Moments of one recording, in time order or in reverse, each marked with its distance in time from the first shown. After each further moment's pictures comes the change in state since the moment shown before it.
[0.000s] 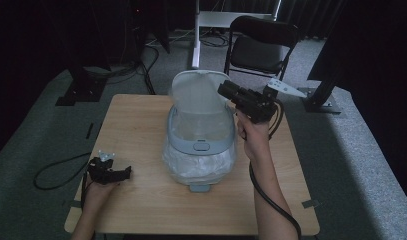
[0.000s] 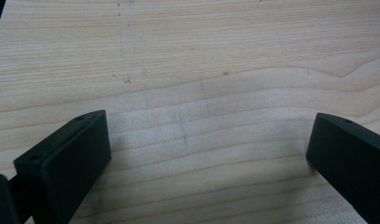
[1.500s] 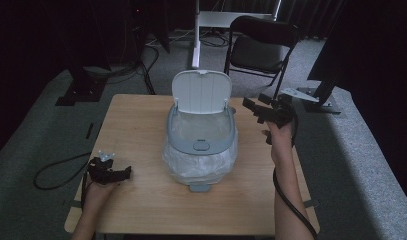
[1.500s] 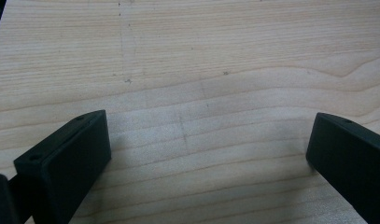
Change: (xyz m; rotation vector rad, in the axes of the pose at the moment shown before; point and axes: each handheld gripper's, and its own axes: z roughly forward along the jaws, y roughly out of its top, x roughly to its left) left arm 0.000 0.000 0.000 0.001 0.002 -0.001; right arm -0.078 -0.025 -0.046 0.196 -0.401 0.039
